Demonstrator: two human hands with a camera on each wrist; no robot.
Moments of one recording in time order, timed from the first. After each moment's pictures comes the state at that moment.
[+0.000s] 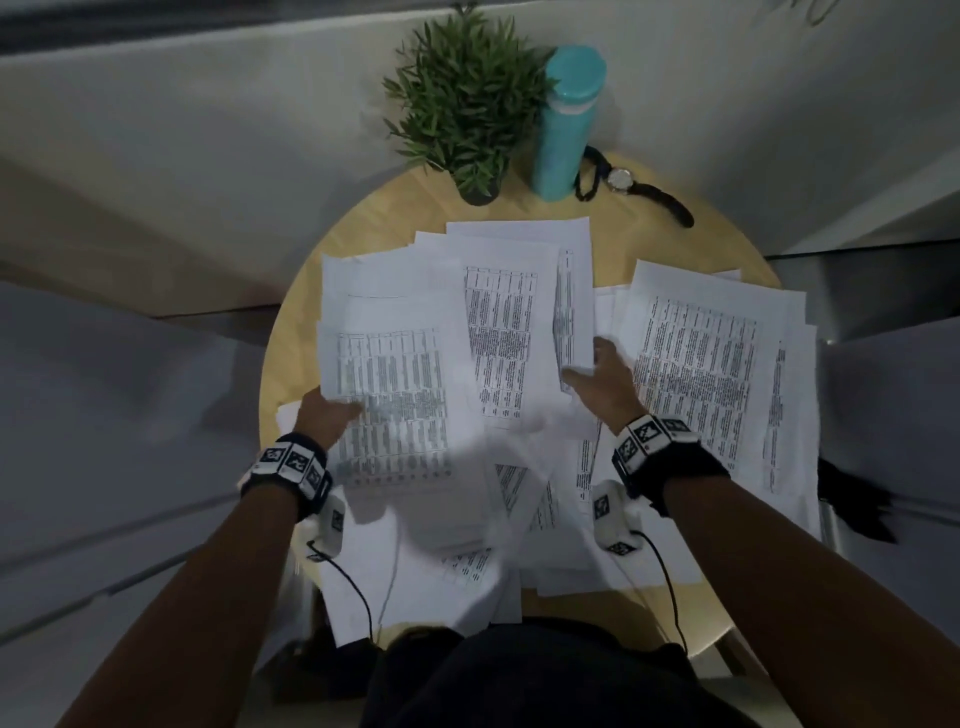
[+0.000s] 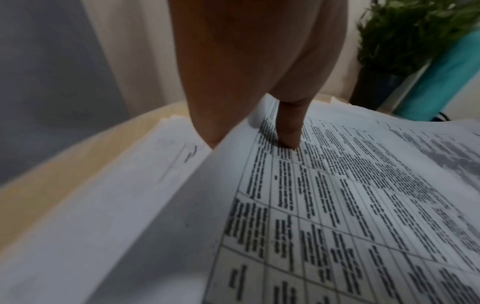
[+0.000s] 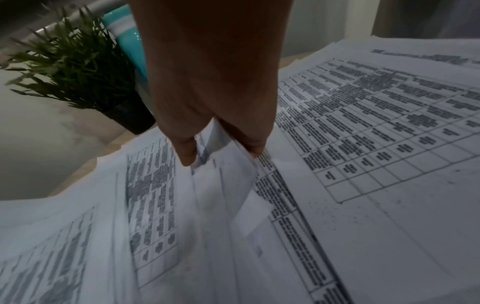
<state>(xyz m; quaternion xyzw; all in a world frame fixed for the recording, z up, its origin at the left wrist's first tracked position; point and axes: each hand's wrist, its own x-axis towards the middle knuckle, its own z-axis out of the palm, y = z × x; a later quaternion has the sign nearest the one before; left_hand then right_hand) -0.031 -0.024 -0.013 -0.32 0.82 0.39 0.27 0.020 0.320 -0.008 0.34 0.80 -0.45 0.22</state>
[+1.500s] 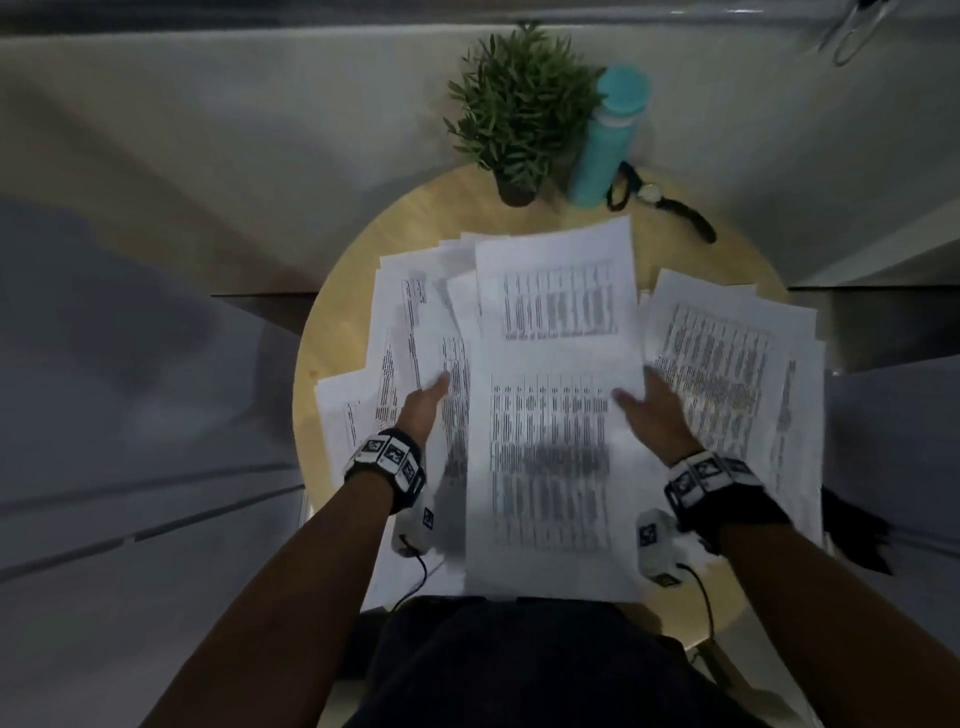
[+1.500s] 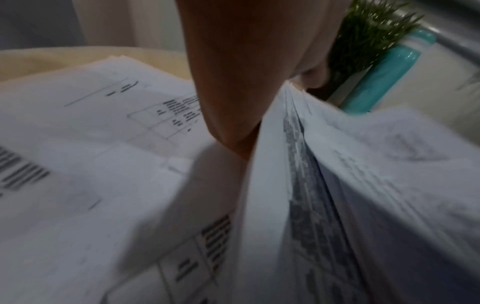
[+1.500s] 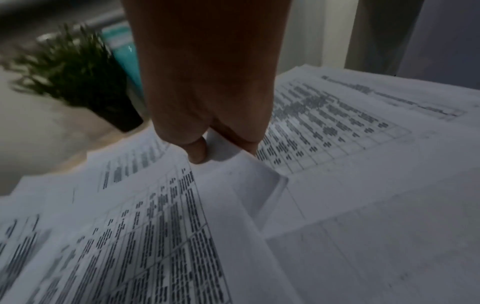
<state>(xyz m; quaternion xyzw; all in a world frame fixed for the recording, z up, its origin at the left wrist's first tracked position) 0.018 0.042 0.002 -0.31 0.70 0.54 0.35 0.072 0.331 0.026 0.30 0.82 -0.45 0.20</state>
